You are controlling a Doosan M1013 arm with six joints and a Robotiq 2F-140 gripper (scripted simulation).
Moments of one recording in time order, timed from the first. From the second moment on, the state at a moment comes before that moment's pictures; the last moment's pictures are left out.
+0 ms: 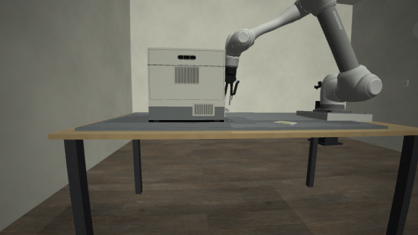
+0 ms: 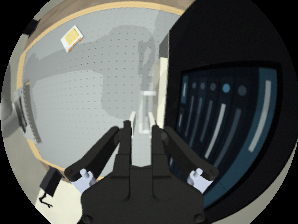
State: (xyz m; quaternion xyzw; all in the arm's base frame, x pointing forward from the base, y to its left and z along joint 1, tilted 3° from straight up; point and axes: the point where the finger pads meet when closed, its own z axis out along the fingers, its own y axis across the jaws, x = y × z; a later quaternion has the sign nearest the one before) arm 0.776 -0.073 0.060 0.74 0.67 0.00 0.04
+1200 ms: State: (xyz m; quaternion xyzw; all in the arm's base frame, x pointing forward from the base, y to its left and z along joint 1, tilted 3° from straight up) arm 0.779 -0.075 0.020 0.74 0.67 0.00 0.04
